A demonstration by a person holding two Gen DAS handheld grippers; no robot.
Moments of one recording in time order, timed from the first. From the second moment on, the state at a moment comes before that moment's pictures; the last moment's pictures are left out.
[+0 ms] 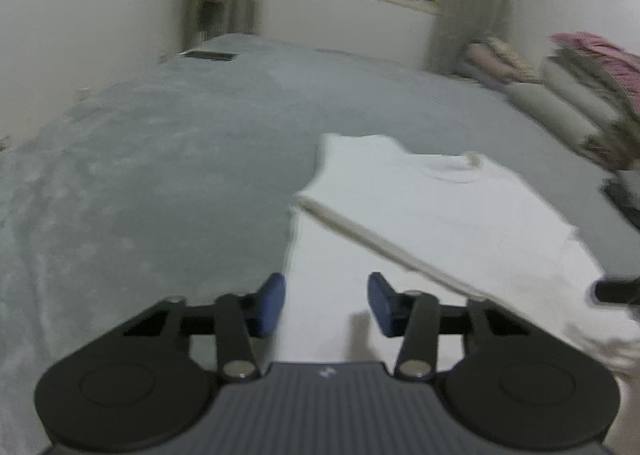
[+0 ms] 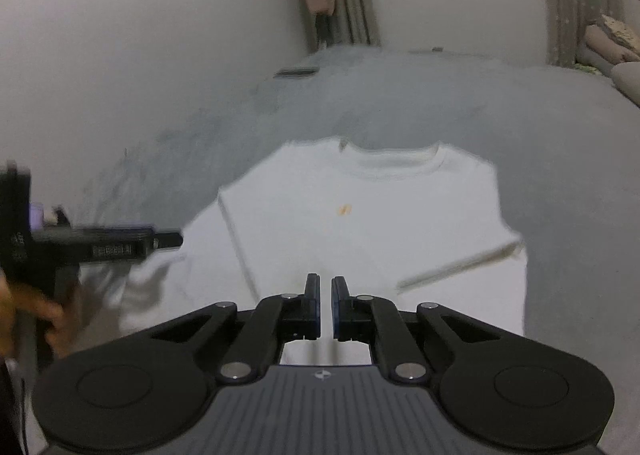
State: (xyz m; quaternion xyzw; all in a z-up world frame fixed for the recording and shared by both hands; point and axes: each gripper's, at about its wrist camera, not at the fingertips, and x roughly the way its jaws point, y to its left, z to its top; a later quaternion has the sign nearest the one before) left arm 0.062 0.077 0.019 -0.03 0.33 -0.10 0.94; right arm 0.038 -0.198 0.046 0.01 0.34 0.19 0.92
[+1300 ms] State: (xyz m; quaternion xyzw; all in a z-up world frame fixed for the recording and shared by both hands) left arm 0.036 0.096 0.007 -0.01 0.39 -0.10 0.92; right arm -0.023 -0.245 0.031 0.01 0.34 0.07 0.94
